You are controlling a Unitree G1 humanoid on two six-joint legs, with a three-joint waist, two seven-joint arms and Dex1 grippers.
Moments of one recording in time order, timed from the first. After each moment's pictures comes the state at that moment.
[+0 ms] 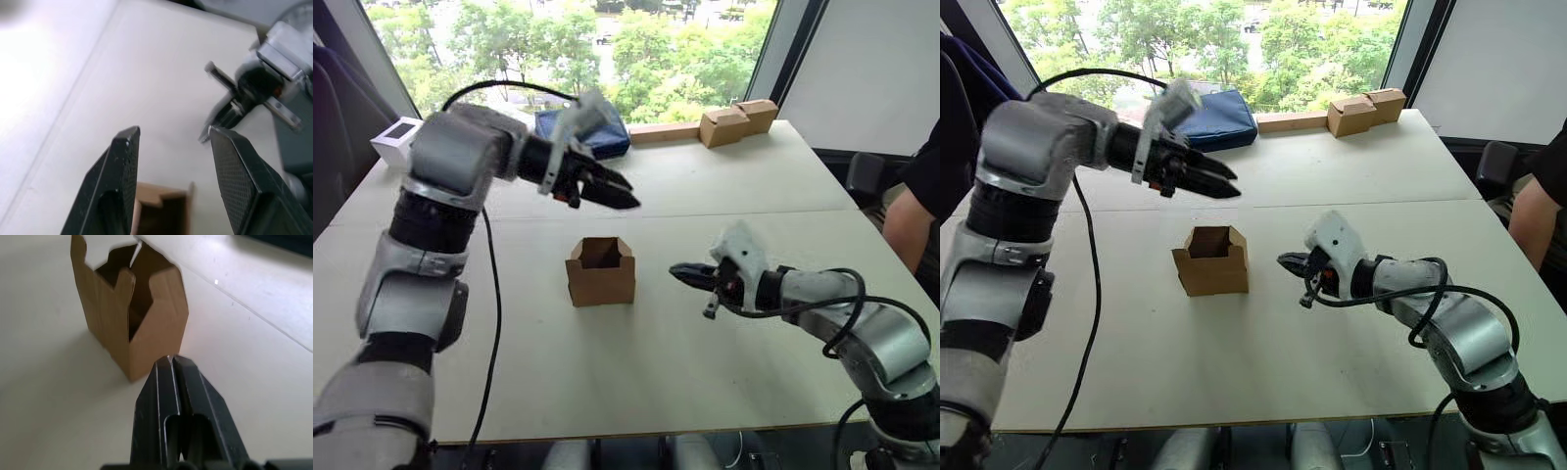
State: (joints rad) left arm -1.14 0.57 0.02 0.15 -0.34 1.03 -1.17; right arm -0.35 -0.65 -0.03 -0.54 0.58 0.89 0.63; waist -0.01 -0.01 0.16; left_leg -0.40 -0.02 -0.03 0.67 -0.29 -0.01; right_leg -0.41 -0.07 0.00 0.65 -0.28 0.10
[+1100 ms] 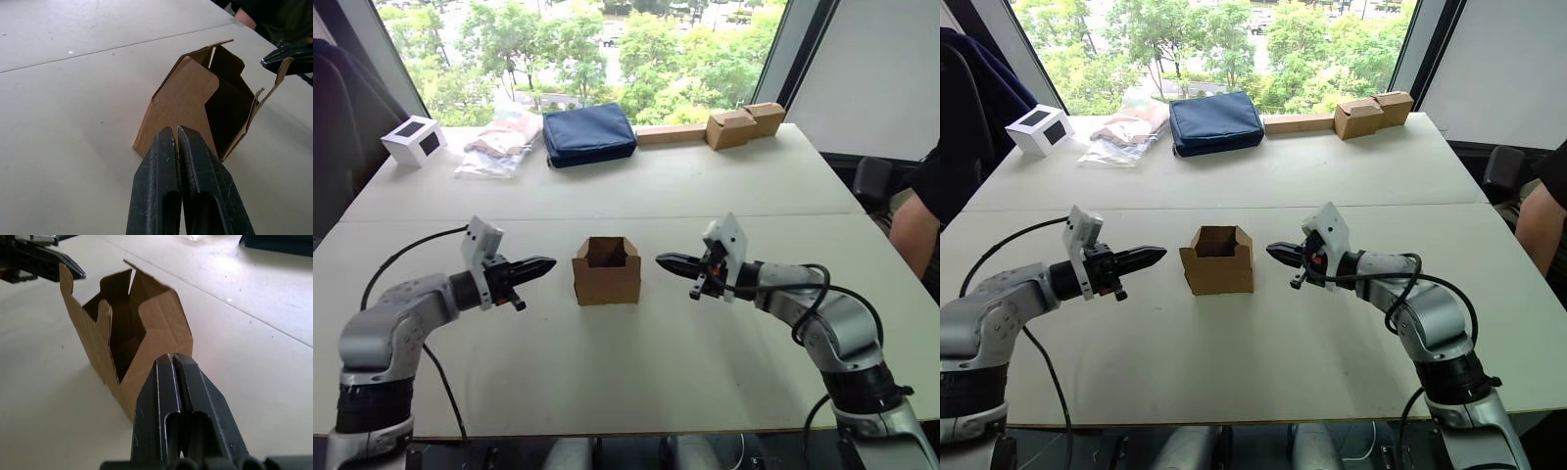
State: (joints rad) left arm -0.37 0.60 0.20 -0.14 -0.57 0.85 -0.92; right arm -0.47 -0.52 0.11 -0.22 0.48 0.67 0.74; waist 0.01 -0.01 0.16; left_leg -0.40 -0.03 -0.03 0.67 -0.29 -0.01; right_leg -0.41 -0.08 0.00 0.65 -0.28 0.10
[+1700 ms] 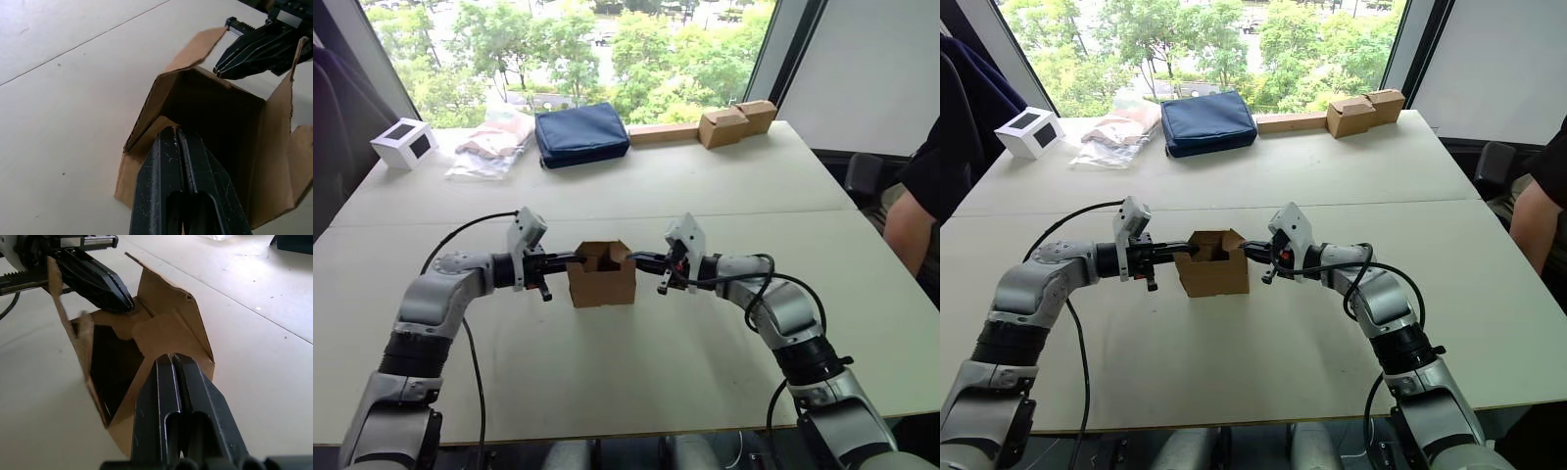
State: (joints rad) left arm -0.54 0.61 -0.03 0.10 -0.43 0.60 -1.04; right arm -0.57 -0.39 0.22 0.03 0.33 0.50 0.82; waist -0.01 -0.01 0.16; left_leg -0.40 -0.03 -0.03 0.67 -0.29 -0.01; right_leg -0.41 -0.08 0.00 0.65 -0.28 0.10
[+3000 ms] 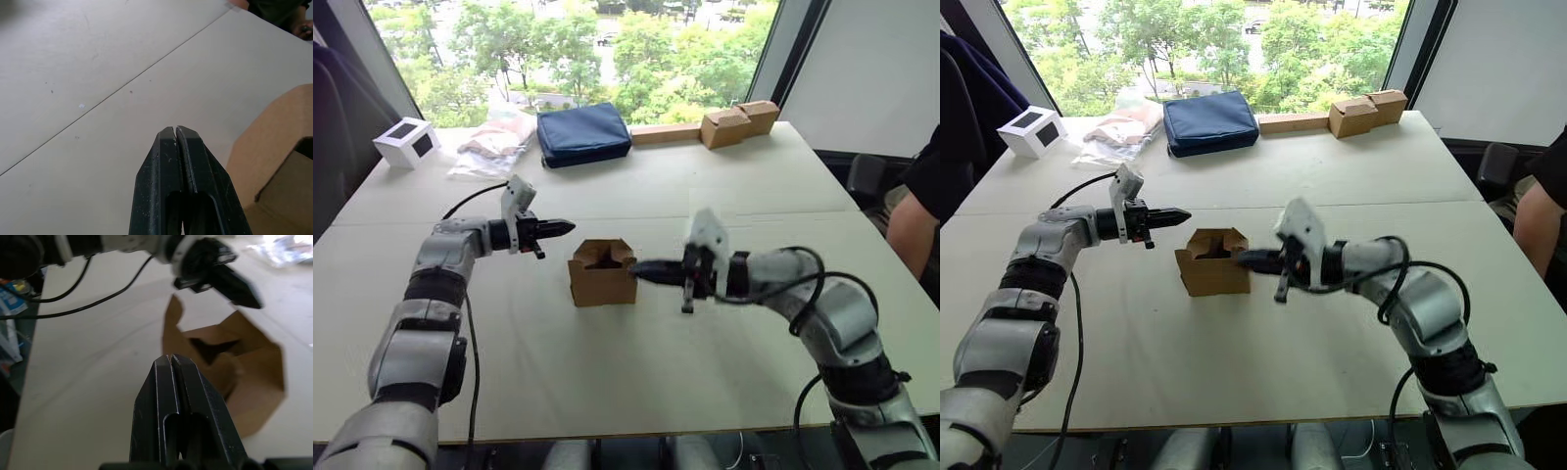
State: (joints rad) left arm -0.98 0.51 -0.03 0.95 -0.25 0.25 -1.20; right arm -0.46 -0.53 0.19 -0.48 0.53 0.80 0.85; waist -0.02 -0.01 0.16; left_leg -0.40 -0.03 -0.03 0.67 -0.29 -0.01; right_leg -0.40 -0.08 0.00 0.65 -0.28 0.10
